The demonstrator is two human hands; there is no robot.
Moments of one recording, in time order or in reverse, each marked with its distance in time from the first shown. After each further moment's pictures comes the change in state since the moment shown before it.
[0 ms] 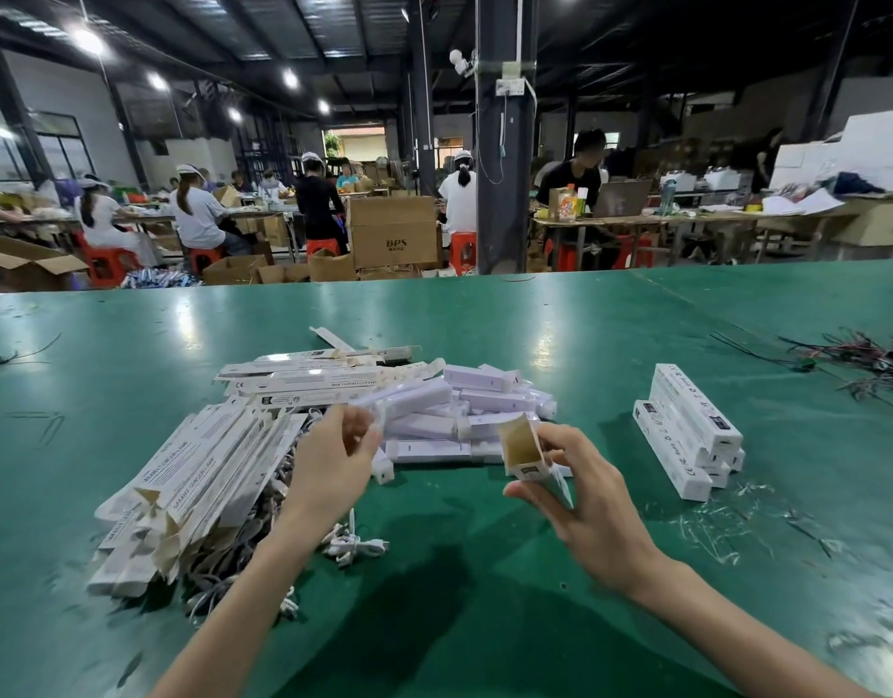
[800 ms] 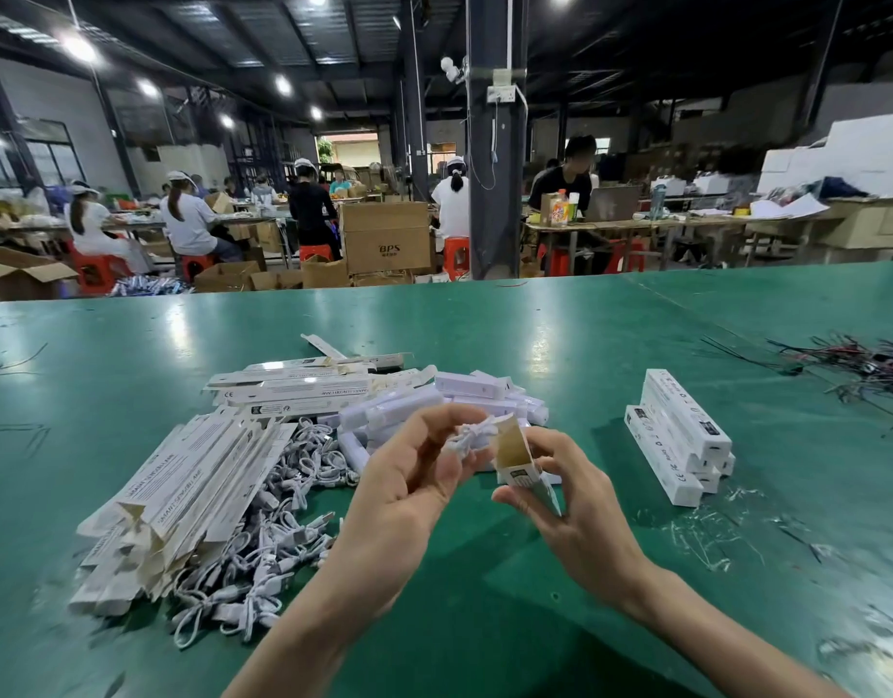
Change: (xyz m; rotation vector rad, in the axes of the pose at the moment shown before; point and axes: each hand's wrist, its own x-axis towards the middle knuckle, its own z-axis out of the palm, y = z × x) left_hand -0.065 0.085 0.008 -0.837 -0.403 0.133; right_hand 0.002 -0.005 0.002 0.023 0.019 0.087
